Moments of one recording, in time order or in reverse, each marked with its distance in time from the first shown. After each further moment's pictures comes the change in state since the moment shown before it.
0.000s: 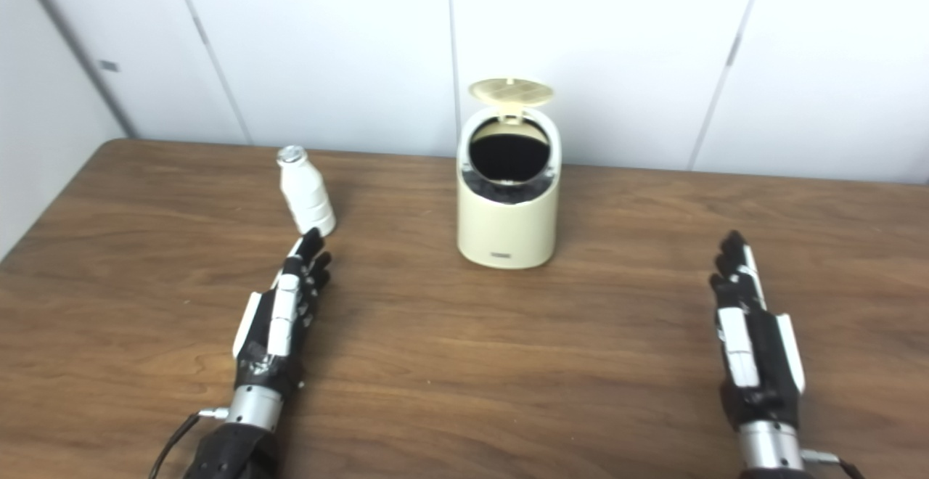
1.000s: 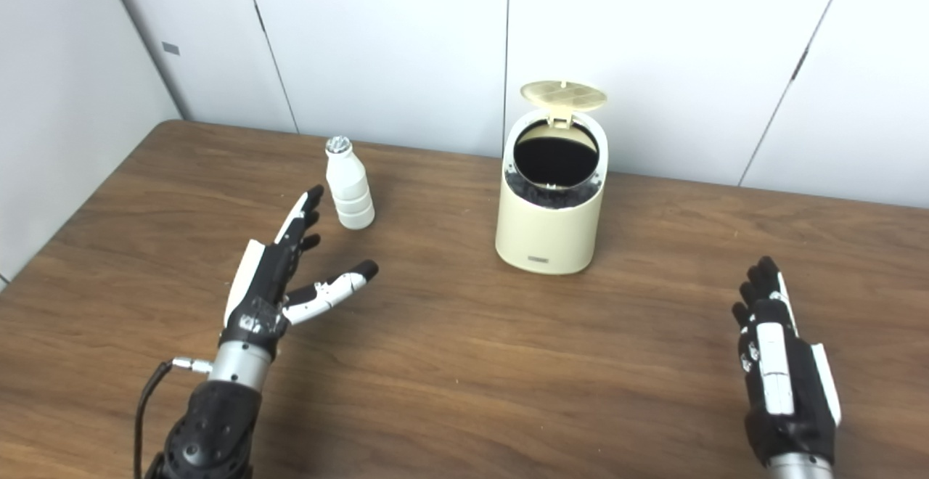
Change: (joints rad) left arm -0.050 0.102 -0.013 -0.330 0.409 0.395 0.024; right arm 0.039 0.010 0.010 -0.155 0.026 0.213 -0.001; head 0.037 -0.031
